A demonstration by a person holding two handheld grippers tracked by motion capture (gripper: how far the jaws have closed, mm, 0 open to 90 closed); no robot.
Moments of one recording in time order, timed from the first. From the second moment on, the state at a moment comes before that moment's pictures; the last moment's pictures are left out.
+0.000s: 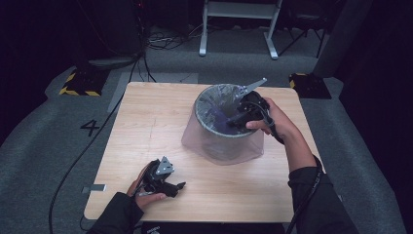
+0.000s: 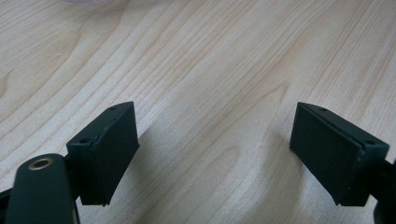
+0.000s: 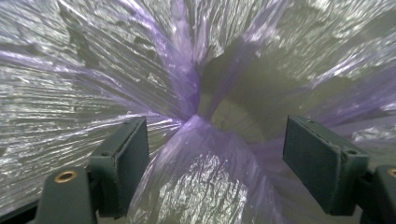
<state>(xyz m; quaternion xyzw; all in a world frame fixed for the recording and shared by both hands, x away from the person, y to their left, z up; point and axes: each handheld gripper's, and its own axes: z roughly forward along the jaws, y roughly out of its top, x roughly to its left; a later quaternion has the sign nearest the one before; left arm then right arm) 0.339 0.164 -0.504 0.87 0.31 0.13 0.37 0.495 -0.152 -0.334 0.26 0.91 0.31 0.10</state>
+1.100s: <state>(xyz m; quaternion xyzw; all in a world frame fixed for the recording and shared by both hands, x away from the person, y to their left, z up) 0.339 0.164 -0.504 0.87 0.31 0.13 0.37 0.495 -0.151 -0.328 0.28 0.91 0.29 0.11</state>
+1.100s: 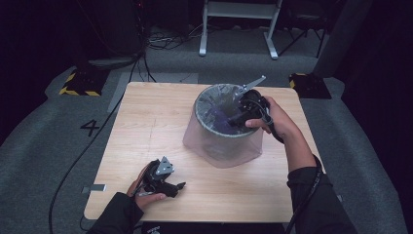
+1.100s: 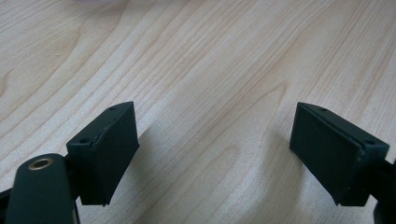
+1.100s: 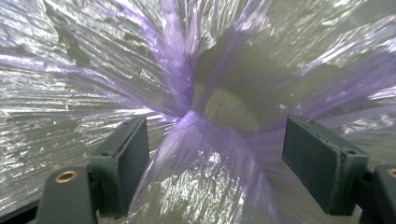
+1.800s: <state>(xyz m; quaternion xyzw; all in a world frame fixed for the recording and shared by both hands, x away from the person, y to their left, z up) 0.339 0.164 -0.504 0.87 0.31 0.13 0.37 0.485 -0.158 -0.331 0.27 0.88 0.37 0.16</state>
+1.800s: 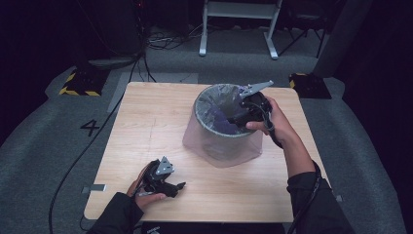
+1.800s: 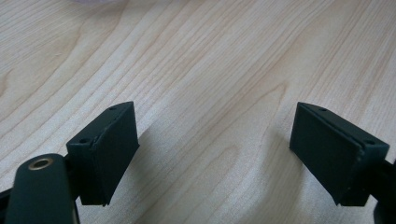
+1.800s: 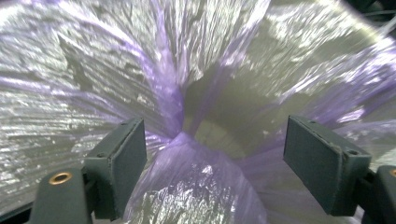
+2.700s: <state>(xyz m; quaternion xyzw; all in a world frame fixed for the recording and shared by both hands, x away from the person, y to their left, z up) 0.339 0.164 -0.504 0.87 0.31 0.13 0.37 0.465 -0.174 -0.323 0.25 0.85 0.42 0.19</state>
